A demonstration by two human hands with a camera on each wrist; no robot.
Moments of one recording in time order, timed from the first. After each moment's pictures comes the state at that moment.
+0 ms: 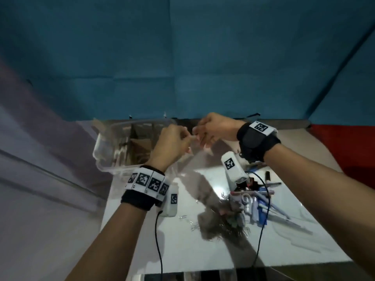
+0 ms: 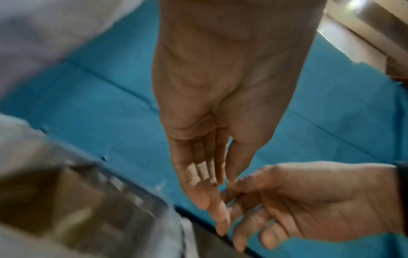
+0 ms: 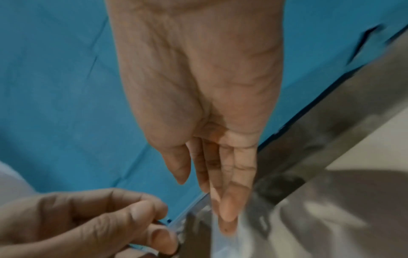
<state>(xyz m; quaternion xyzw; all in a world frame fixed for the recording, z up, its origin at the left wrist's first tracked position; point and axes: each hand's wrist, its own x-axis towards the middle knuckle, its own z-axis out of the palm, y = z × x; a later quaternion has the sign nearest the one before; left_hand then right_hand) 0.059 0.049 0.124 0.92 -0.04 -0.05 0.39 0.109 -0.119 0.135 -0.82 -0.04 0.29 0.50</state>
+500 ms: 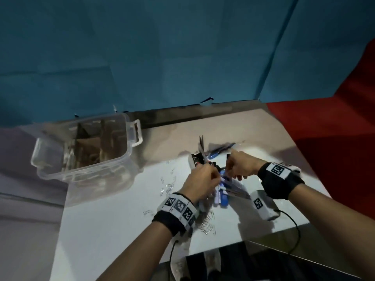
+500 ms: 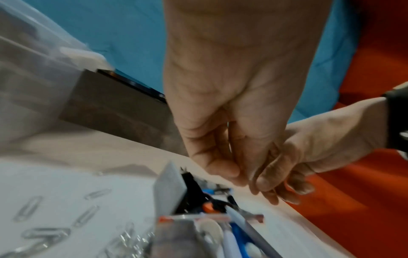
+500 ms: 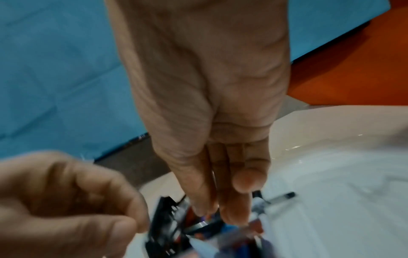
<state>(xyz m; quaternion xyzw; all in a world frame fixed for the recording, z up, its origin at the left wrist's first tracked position) -0.028 -0.126 0.011 0.89 -0.23 -0.22 0.32 -0.009 -0.310 0.030 -0.91 0.03 0.34 0.24</state>
